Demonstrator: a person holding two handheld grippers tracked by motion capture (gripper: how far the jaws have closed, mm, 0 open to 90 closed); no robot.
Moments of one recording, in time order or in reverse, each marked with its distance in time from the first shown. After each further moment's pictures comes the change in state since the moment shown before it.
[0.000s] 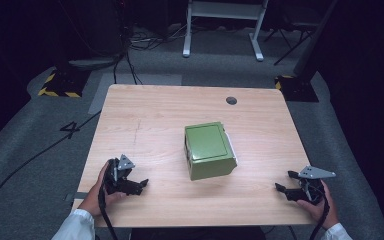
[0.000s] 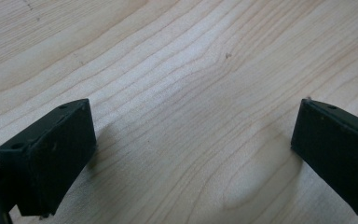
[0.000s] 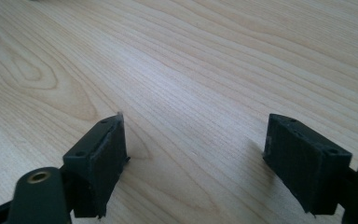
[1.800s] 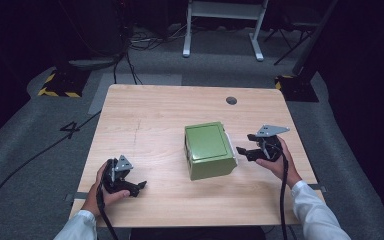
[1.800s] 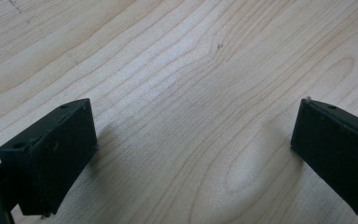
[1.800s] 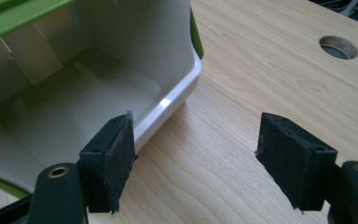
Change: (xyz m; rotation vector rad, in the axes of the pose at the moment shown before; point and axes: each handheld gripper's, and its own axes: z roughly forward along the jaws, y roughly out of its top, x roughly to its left) left arm 0.005 -0.003 -0.002 0.000 -0.042 0.038; right arm 0.040 0.157 0.073 -0.058 0.109 -0.127
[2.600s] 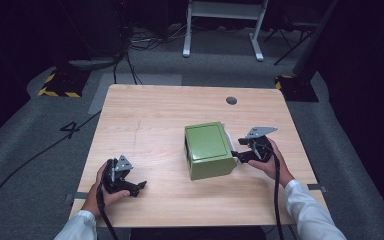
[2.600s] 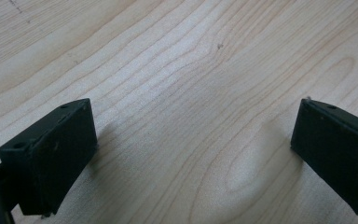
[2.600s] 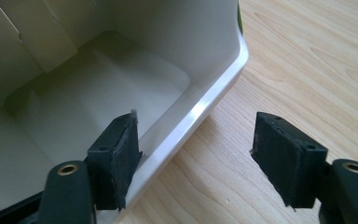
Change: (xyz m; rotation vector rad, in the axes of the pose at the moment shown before) left arm 0.000 0.000 0.000 0.000 0.001 0.000; right arm 0.007 -0.002 0.025 0.066 0.069 -0.010
